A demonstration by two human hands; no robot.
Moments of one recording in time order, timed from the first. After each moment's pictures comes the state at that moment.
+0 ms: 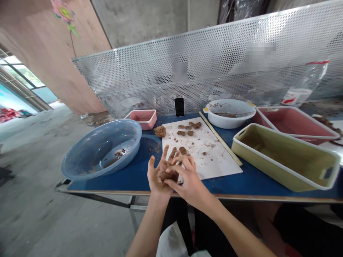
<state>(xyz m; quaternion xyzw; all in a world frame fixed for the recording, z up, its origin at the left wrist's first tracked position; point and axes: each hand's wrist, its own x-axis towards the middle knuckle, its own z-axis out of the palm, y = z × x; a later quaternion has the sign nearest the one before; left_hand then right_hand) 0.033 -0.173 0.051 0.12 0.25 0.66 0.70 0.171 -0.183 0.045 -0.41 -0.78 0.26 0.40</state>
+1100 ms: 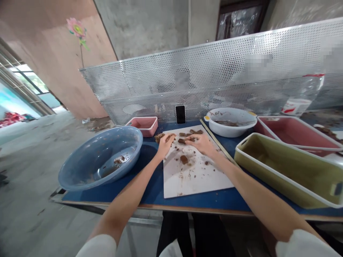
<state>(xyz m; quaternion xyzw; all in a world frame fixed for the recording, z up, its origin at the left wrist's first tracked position) -0.010 0.020 0.034 0.61 0.46 0.54 0.35 0.227 0.016 0.048 -0.47 -0.72 0.29 0.41</state>
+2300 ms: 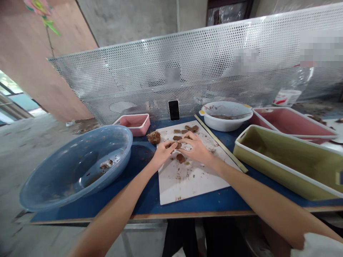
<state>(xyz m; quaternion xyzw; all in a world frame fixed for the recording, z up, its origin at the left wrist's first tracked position) 0.000 -0.004 0.013 0.63 0.42 0.45 0.47 0.215 0.007 -0.004 -0.33 -0.81 0.06 0.47</state>
